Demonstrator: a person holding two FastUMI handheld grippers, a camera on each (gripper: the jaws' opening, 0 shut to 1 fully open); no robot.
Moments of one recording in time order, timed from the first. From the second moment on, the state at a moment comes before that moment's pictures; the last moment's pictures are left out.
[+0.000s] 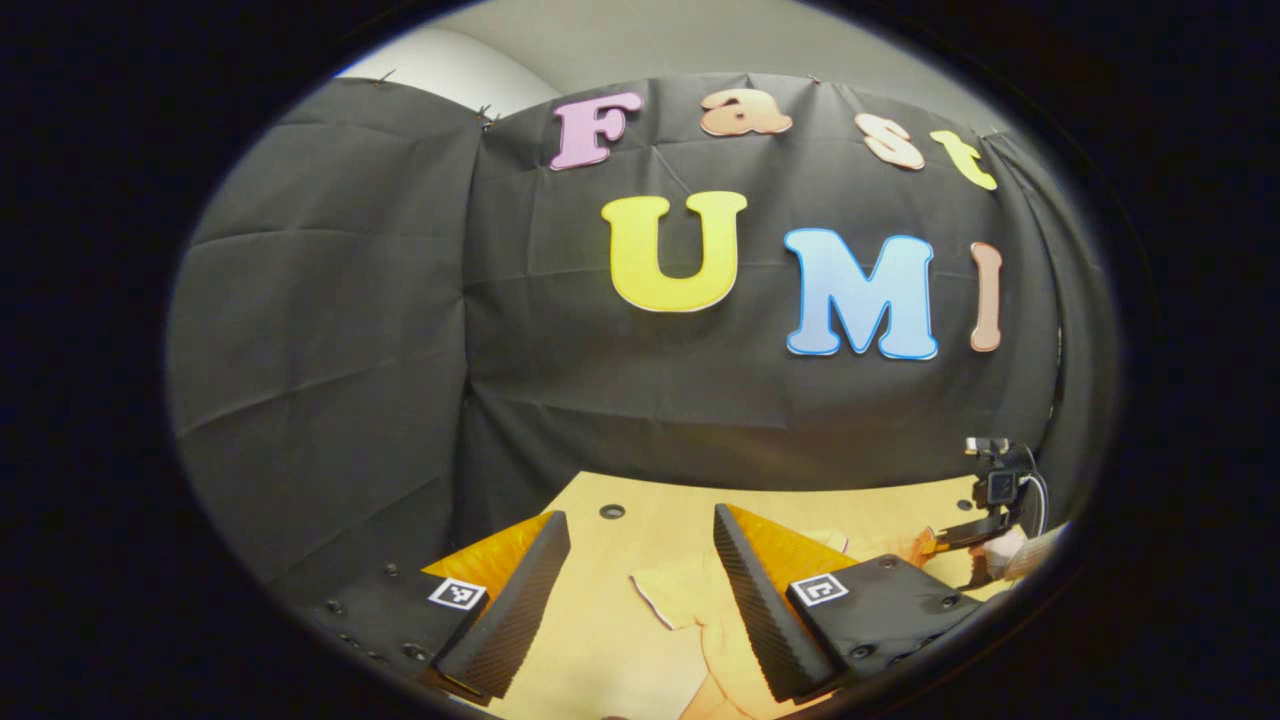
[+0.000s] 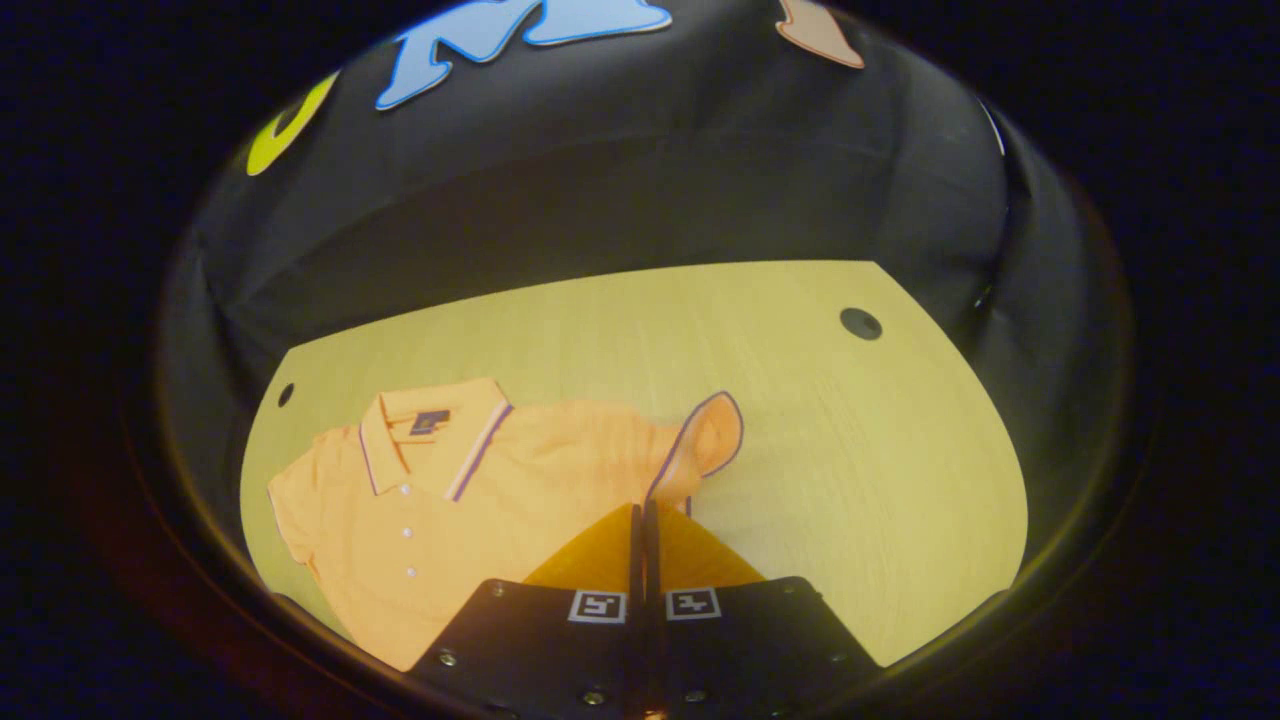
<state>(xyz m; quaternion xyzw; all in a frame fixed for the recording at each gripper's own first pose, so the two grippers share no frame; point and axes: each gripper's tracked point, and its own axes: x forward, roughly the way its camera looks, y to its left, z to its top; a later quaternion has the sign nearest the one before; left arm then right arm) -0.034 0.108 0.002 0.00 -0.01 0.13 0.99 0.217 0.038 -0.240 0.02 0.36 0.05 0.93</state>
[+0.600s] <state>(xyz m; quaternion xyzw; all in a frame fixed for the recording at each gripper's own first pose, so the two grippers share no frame) -0.061 0.139 -0.008 -0.02 0.00 0.17 0.99 0.174 0.187 -0.256 -0.07 0.38 0.22 0.89</state>
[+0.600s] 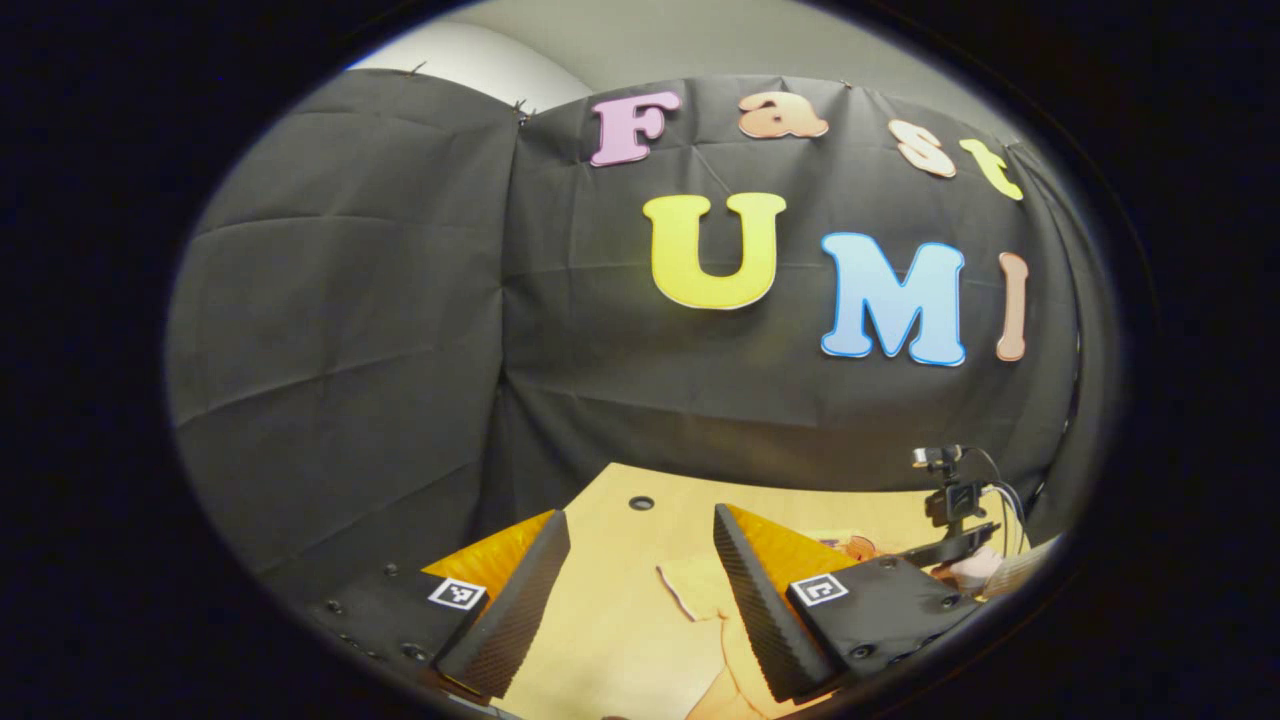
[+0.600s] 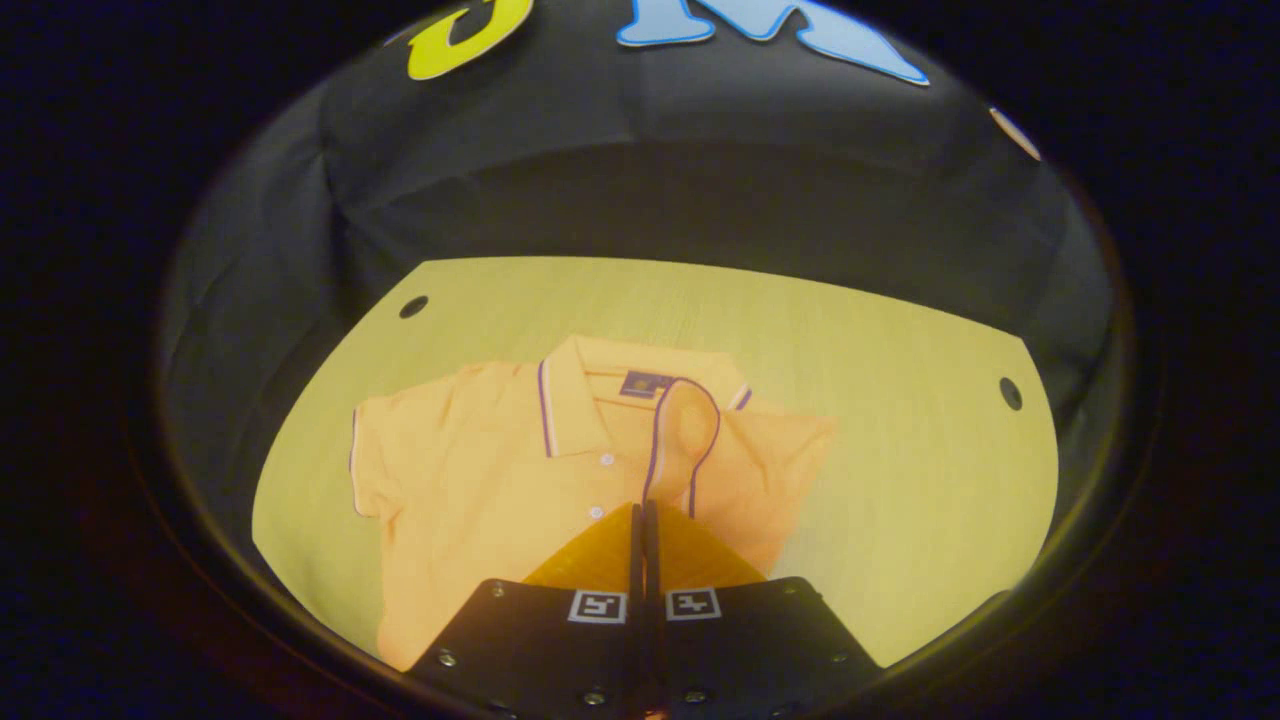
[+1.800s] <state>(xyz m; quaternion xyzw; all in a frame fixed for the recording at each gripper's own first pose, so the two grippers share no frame) 0.070 0.139 -0.126 -0.04 0.11 0.09 0.99 0.137 0.133 -0.155 0.00 0.29 0.17 0.94</state>
